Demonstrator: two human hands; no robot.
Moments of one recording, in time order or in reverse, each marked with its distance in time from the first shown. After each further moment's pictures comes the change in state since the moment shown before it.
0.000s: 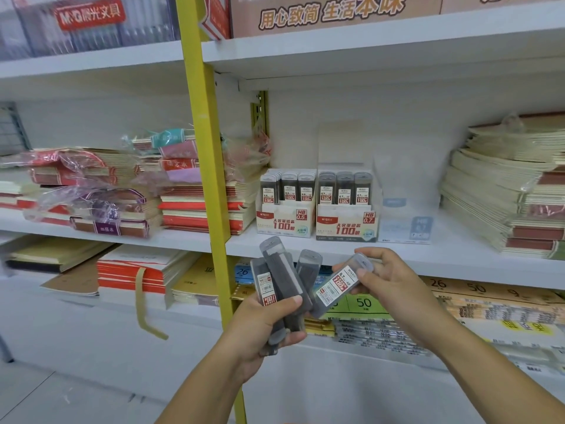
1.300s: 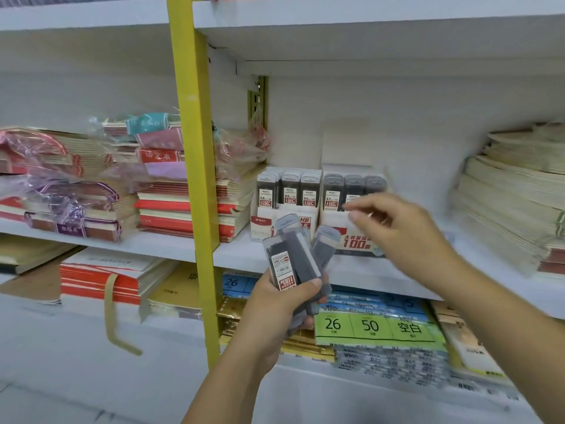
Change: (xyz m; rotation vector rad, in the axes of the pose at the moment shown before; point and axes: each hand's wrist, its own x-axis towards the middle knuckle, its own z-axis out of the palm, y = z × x) left_hand 0.045 0.026 0.030 0.004 -0.055 0.166; right_hand 0.076 -0.063 -0.009 -0.662 0.163 -0.411
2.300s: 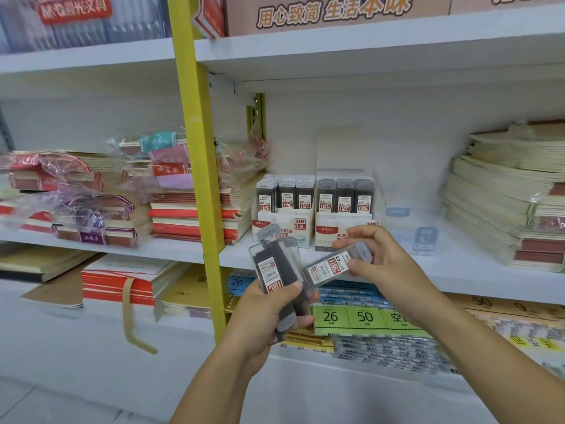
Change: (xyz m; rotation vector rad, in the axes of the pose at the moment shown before) left_hand -0.026 0.004 -0.010 0.041 0.003 -0.040; right_hand -0.051 0.013 0.018 0.716 -0.134 0.295
